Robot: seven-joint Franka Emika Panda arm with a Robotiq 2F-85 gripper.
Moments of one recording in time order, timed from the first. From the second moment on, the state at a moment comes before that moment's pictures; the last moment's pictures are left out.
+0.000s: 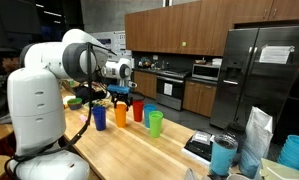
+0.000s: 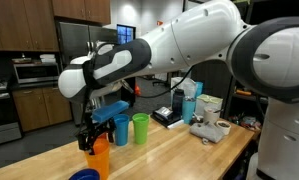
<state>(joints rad) 0.11 0.06 0.11 -1.93 0.04 1.80 0.01</state>
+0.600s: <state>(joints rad) 0.11 0.06 0.11 -1.94 0.06 1.81 0.02</state>
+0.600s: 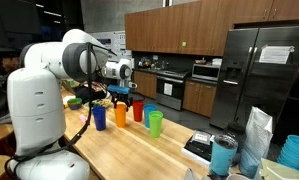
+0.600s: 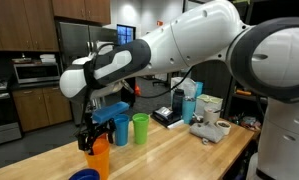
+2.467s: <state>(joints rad) 0.10 0.06 0.10 -1.96 0.17 1.85 0.20</state>
